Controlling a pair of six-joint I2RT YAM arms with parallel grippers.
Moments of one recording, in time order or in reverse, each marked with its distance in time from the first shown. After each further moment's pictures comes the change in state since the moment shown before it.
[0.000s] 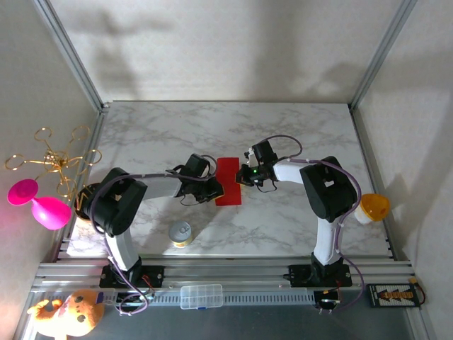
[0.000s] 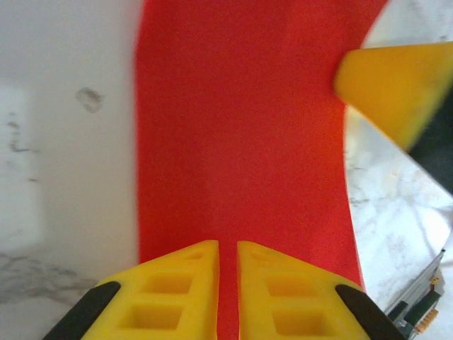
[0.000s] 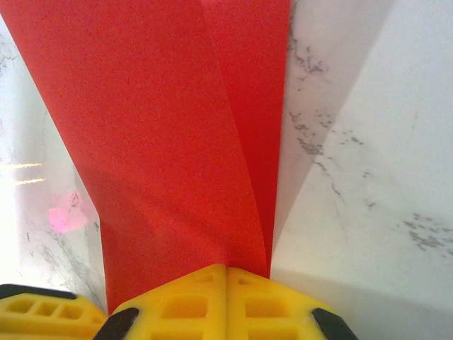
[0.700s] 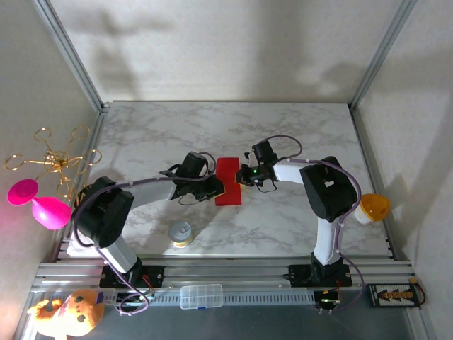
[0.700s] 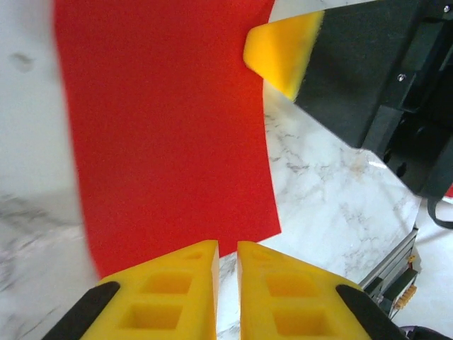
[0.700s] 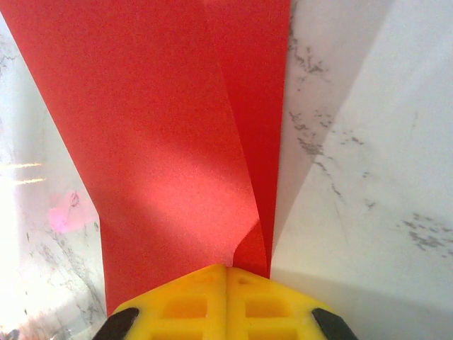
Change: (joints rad) left arm -0.026 -0.117 -0.011 -0.009 0.008 -0.002; right arm 0.000 0.000 0.000 -0.001 0.000 -0.001
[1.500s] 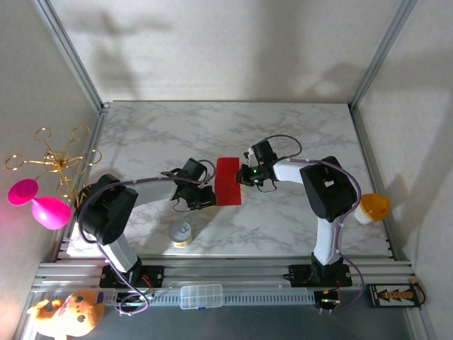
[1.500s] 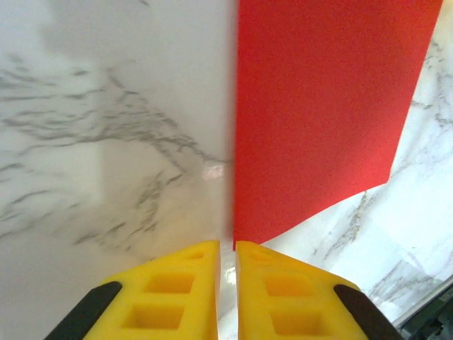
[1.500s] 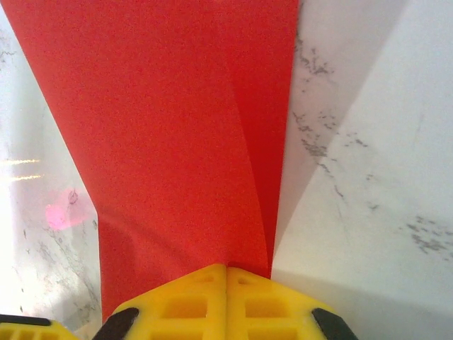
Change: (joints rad) left arm 0.030 -0.001 -0.020 -0.210 -0.042 0.144; right arm 0.000 0.002 0.004 -0.007 0.001 -0.019
